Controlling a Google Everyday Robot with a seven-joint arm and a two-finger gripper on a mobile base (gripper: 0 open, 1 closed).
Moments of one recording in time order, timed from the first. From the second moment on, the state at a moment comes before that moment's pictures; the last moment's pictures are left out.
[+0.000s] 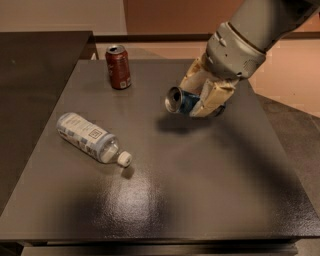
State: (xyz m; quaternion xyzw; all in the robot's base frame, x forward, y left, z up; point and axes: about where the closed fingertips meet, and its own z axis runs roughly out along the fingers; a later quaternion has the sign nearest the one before) arm 0.485 -0.076 0.939 -0.79 0.55 0.13 0.22
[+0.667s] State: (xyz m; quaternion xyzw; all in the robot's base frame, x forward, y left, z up) arm 0.496 -0.069 0.965 -0.68 0.59 0.26 0.35
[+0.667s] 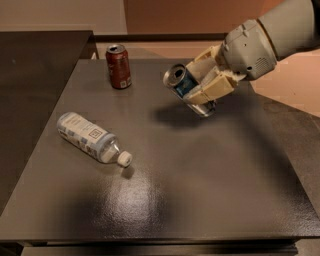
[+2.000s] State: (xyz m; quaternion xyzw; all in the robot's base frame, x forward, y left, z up) arm 0.513 -0.095 0.957 -0.54 0.59 0.36 0.49
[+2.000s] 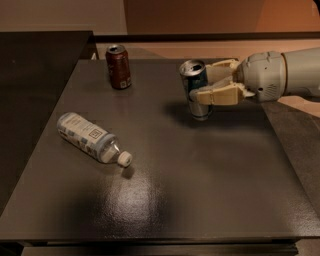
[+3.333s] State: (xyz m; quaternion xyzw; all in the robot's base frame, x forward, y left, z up) arm 0.525 -0.120 0.922 -0.45 0.58 0.43 0.52
